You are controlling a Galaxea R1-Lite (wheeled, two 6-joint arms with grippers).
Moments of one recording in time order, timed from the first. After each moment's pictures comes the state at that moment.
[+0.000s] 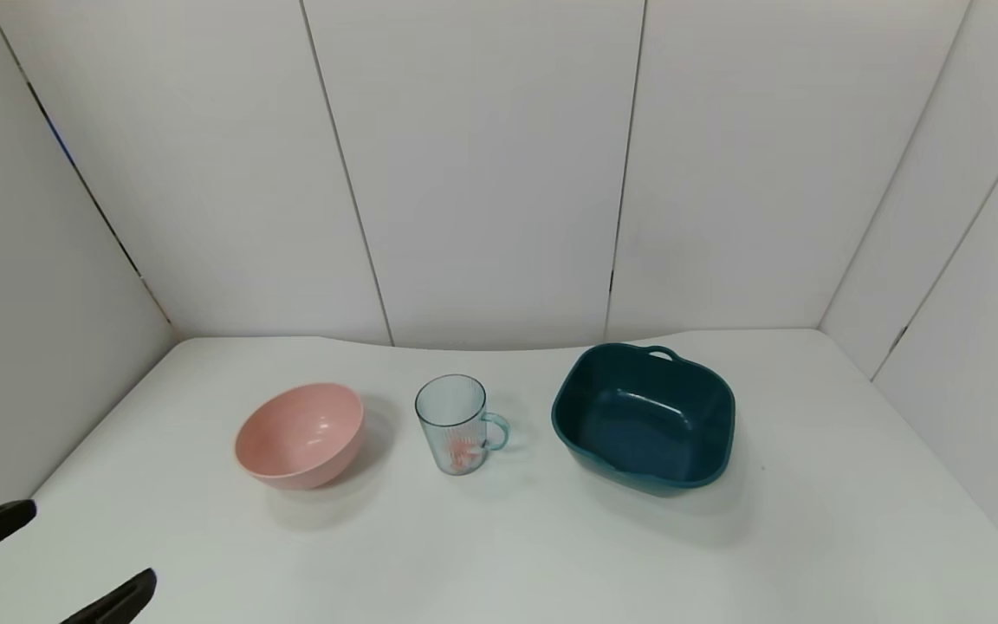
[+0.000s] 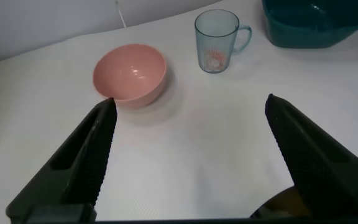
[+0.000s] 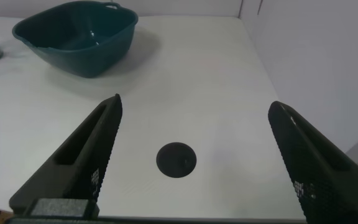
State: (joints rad) left arm -0.23 0.71 -0.42 -0.06 -0.05 0.12; right arm 0.00 0.00 0.00 0.00 -0.01 0.00
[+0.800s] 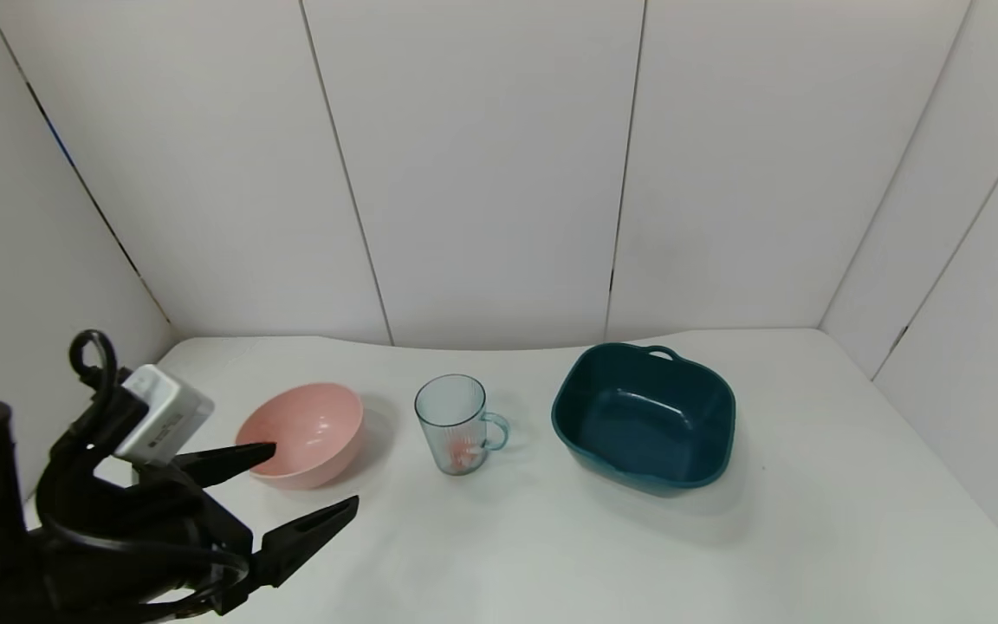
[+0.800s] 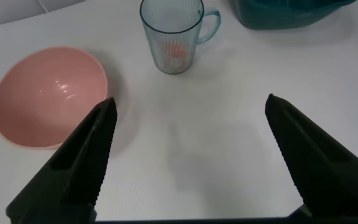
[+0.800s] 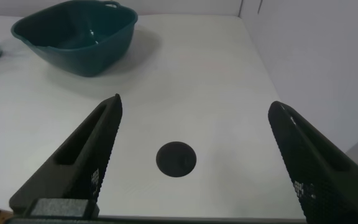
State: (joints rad) left arm -0.33 1.27 -0.40 -0.47 -0.16 0.11; right arm 0.00 0.00 0.00 0.01 -0.01 0.00
